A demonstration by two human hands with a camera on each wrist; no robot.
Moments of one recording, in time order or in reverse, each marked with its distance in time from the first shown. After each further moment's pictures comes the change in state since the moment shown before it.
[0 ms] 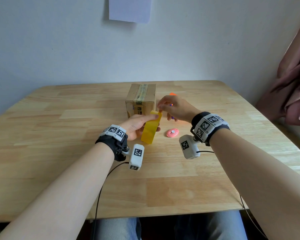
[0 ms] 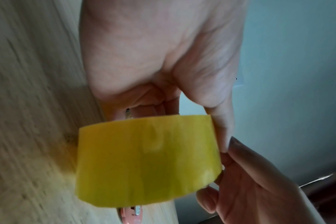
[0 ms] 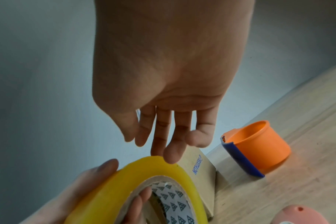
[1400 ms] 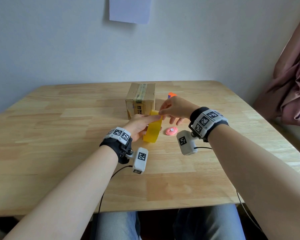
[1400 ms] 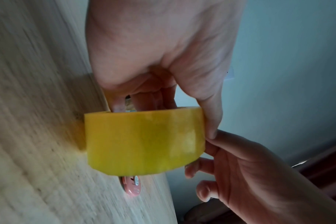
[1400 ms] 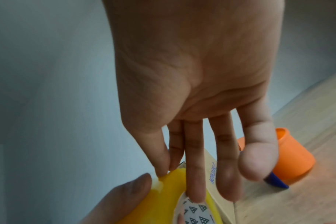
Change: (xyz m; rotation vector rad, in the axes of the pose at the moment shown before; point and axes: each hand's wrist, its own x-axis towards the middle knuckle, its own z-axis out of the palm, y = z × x) left_hand -0.008 -0.010 0.014 0.005 0.090 0.081; right_hand -0.010 -0.018 -0.007 -0.072 -0.156 0.249
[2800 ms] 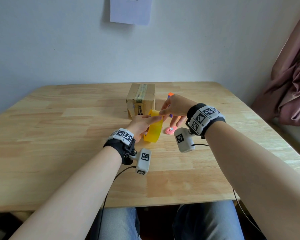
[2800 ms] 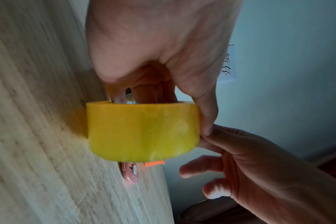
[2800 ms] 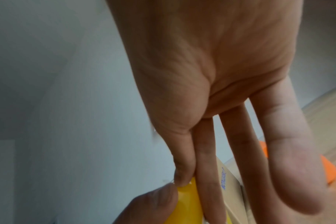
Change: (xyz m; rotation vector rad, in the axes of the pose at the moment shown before) left_hand -0.001 -0.011 0.004 0.041 0.052 0.016; right_hand -0.023 -0.017 -0.004 0.046 -0.034 0.071
